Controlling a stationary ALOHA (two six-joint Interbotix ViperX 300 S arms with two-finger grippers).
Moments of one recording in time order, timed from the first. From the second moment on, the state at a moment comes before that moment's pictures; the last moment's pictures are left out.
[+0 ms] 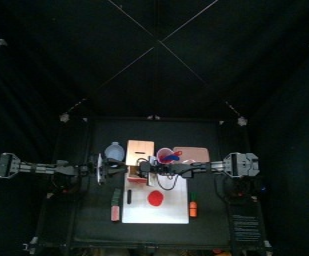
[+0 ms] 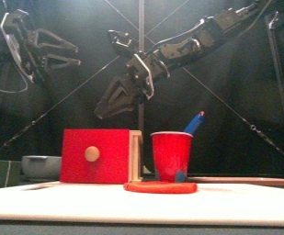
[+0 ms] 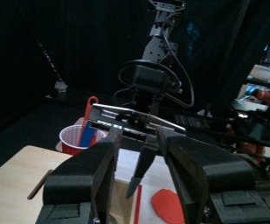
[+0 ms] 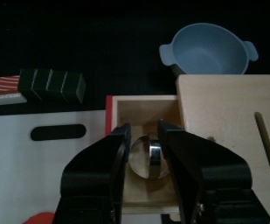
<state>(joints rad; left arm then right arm) 0.10 -0.66 1.28 -0.05 -0.75 -0.13 -0.11 0.19 0.34 -0.09 0.02 0.01</state>
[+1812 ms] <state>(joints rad) 0.10 -0.66 1.29 -0.06 -0.75 -0.14 -0.13 0.29 0.28 -0.13 0.17 0.01</state>
